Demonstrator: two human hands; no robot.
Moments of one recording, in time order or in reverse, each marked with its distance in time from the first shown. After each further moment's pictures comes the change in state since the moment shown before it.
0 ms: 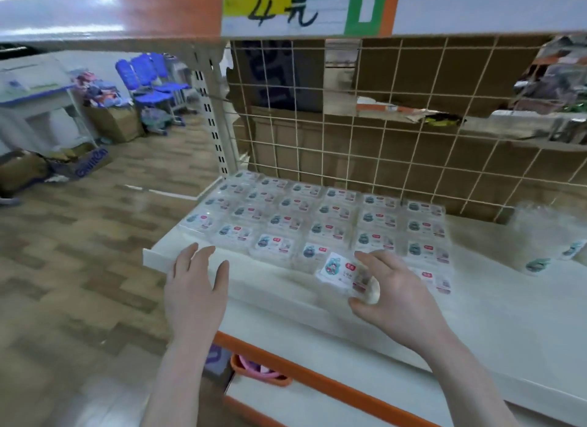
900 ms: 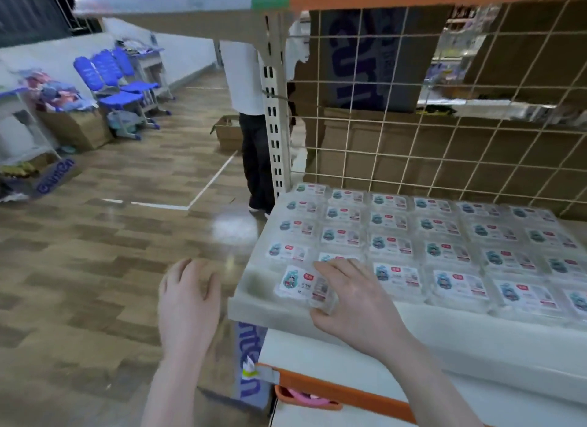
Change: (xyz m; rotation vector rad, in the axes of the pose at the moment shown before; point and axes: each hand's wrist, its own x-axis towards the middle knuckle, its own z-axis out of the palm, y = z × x) left_hand 0.156 -0.166 -0.015 -0.078 -0.130 -0.046; right_hand 0.127 -0.180 0.152 -0.168 0.168 -0.094
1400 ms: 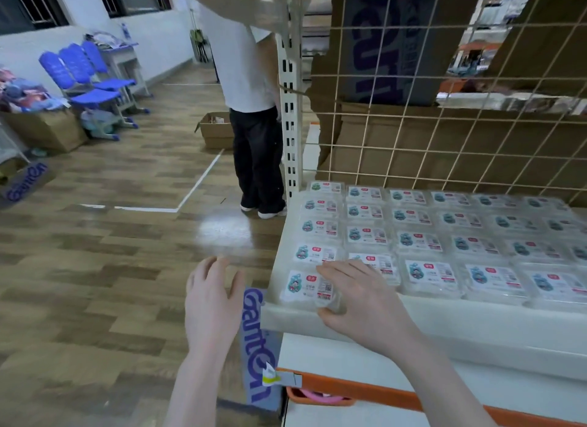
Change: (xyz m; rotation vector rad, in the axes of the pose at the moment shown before) left_hand 0.036 -0.024 0.007 -0.078 -0.137 0.102; right_hand 0.017 -0.030 0.032 -0.078 0.008 -0.011
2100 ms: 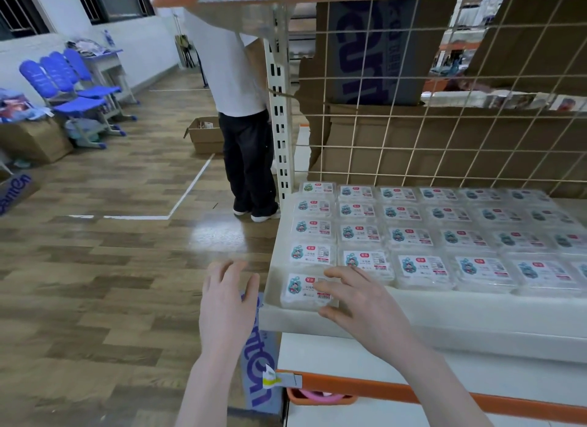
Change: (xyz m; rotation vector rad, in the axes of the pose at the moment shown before) left_hand -0.005 0.010 0.008 -0.039 -0.064 0.112; right_hand -0.016 0.010 0.015 0.103 0.048 -0.029
